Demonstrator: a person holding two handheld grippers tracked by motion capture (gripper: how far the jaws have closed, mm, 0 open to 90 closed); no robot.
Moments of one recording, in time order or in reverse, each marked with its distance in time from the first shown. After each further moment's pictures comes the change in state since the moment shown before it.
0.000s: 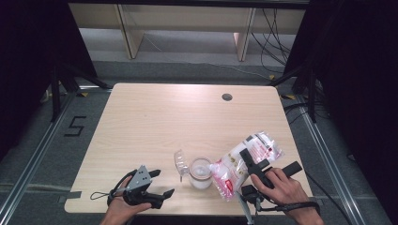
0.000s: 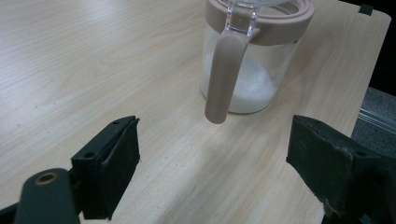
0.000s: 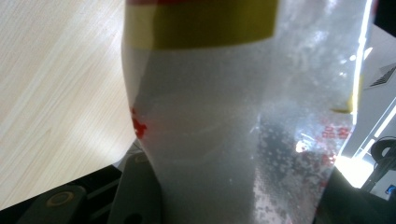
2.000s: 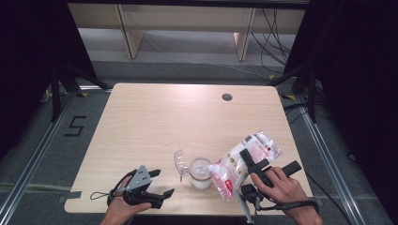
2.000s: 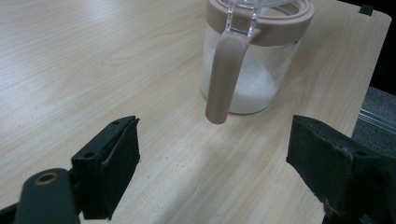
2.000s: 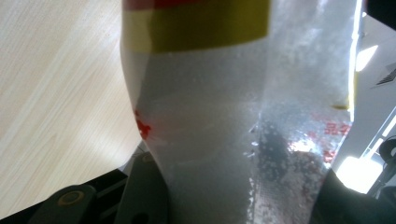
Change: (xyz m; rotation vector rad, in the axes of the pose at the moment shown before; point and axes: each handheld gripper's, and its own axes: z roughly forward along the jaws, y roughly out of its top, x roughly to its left) left arm -0.001 0.000 0.000 -0.007 0.005 -0.009; right arm 0.000 0.000 0.002 -0.013 0.014 0.026
